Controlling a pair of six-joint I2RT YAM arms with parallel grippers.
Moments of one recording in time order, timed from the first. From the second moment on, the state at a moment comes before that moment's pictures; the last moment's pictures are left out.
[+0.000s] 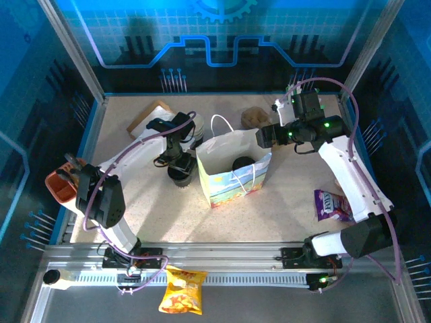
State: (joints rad) left arm -0.42 1.69 1.41 -1.17 -0.02 -0.11; right arm 0.28 1.38 1.49 -1.00 -0.21 0.03
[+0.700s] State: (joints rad) left arm -0.42 1.69 1.41 -1.16 -0.01 -0.11; right arm 0.28 1.39 1.49 -1.00 -0.22 0.03
